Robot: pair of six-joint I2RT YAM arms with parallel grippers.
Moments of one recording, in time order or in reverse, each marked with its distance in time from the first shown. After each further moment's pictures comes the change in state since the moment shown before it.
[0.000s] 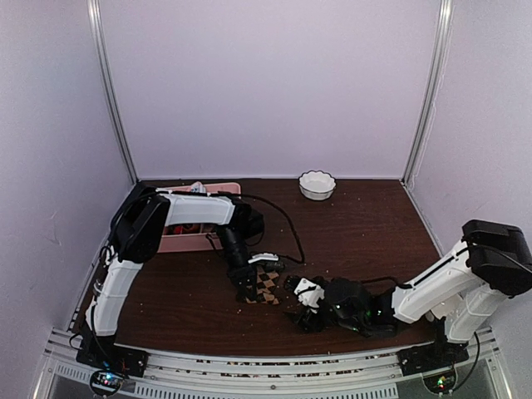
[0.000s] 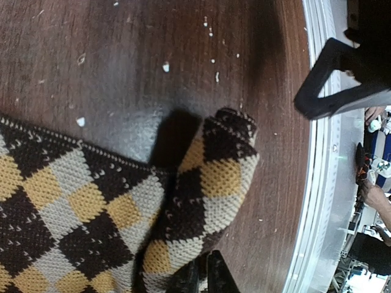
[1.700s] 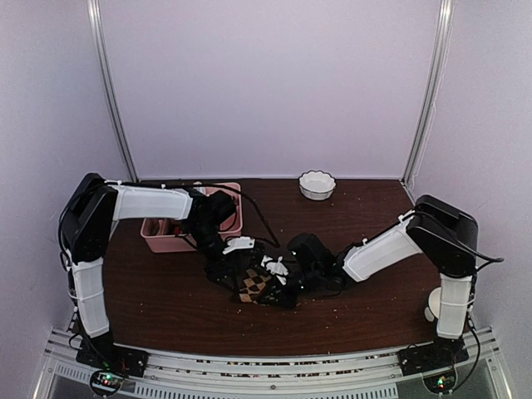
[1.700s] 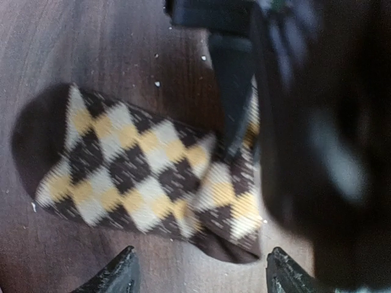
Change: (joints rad) left arm 0.083 -0.377 -0.402 0.370 -0.092 0.090; right arm -0.281 0.376 0.498 -0.332 -0.851 0.040
